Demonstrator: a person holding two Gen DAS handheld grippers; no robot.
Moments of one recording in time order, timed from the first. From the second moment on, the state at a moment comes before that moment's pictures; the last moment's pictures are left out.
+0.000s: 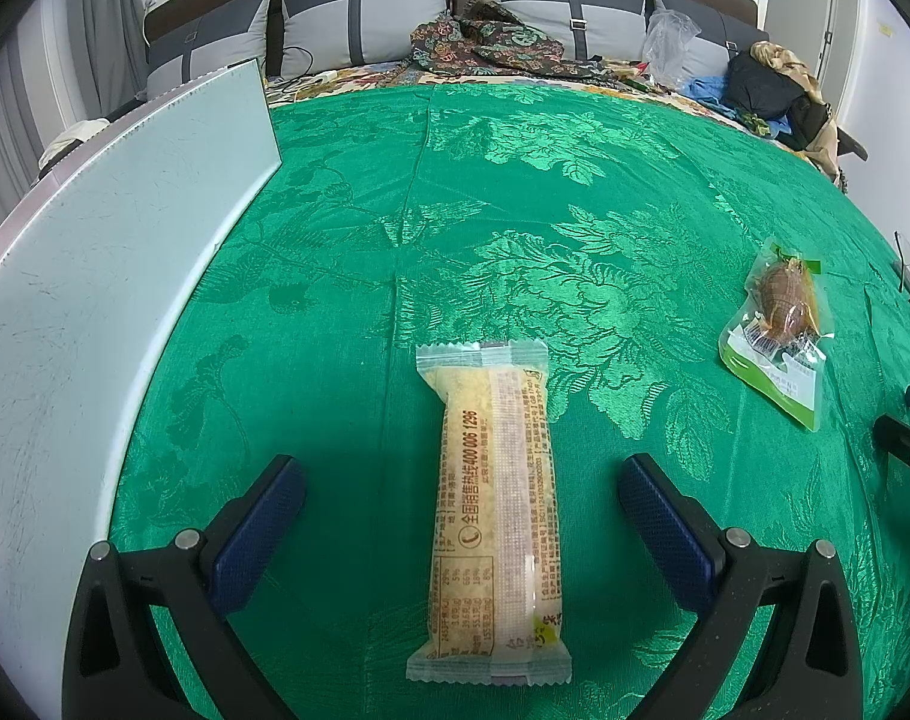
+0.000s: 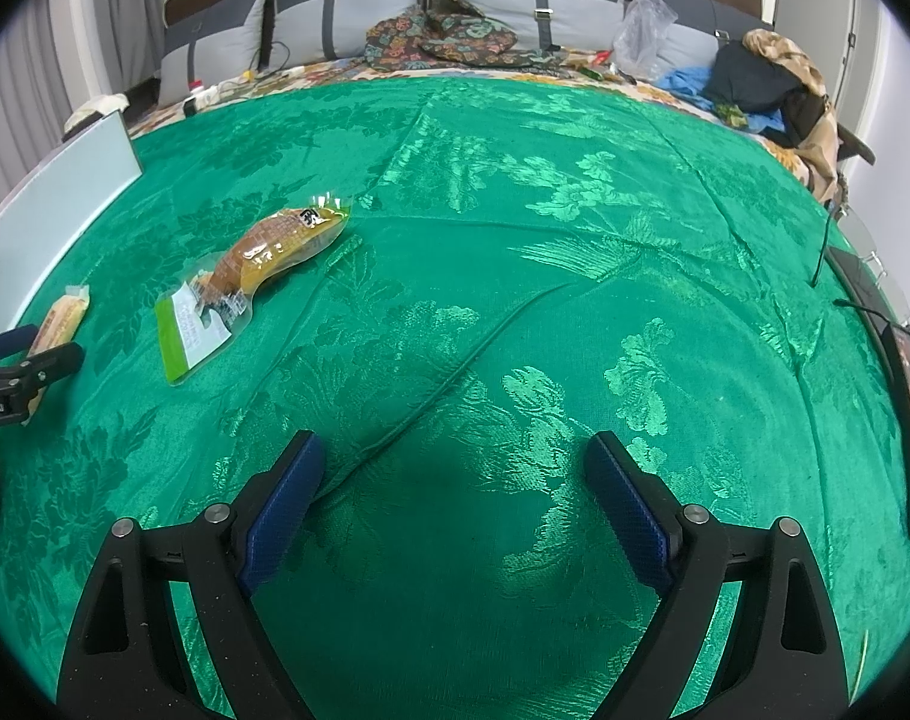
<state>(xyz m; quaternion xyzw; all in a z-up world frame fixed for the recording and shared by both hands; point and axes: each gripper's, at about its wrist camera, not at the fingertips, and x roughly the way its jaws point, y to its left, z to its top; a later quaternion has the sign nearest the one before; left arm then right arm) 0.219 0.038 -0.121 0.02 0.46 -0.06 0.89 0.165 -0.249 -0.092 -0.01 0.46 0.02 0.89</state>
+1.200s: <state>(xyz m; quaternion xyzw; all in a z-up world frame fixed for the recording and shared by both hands) 0.222 0.028 -0.108 0.07 0.52 -0.11 0.84 0.218 -0.235 -0.066 0.17 0.50 0.07 0.85</state>
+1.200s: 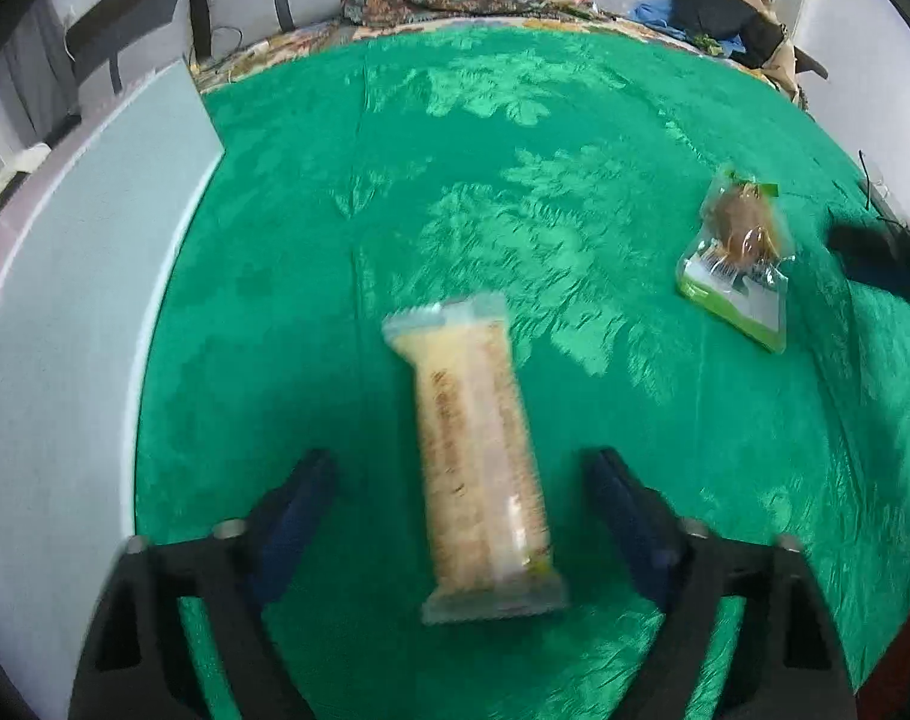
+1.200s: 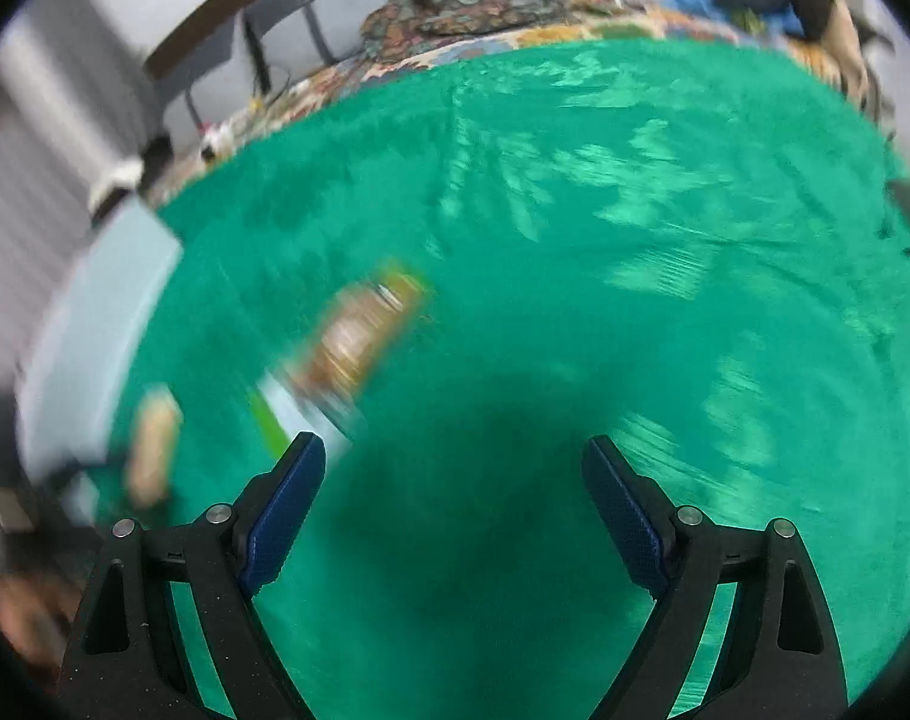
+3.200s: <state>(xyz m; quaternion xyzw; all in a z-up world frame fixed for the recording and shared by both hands) 0.060 0.323 0.068 -0.06 0.34 0.24 0.91 0.120 0.151 0.117 -0.11 0.37 0.30 0.87</state>
